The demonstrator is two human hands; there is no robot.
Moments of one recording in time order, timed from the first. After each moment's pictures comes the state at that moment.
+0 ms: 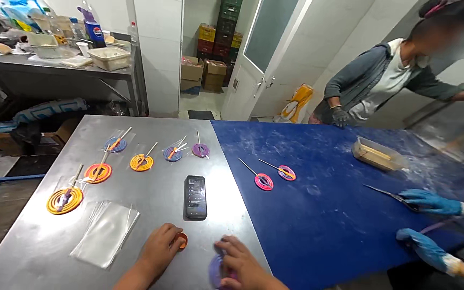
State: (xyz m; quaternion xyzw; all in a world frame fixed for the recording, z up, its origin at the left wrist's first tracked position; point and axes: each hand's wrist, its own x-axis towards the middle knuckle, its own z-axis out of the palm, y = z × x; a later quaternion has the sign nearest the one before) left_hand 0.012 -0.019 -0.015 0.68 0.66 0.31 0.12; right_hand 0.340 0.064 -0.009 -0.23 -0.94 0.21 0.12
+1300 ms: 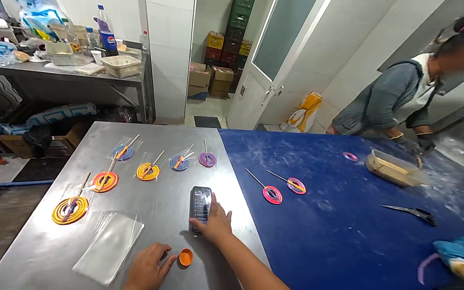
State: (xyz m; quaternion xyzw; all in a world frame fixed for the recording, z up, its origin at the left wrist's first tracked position) left_hand -0.013 -0.040 -0.023 0.63 0.71 0.32 0.03; right_hand 0.165 0.152 0.049 -0.57 -0.79 0.22 -0.03
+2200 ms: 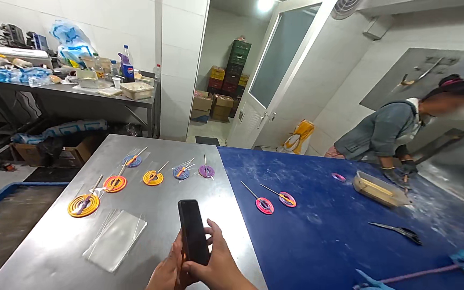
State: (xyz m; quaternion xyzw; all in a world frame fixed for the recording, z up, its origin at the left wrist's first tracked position) left_hand 0.069 -0.063 0.103 0.28 0.23 0.65 0.67; right_hand 0.219 0.028 0.131 -0.38 -0.78 0.42 0.26
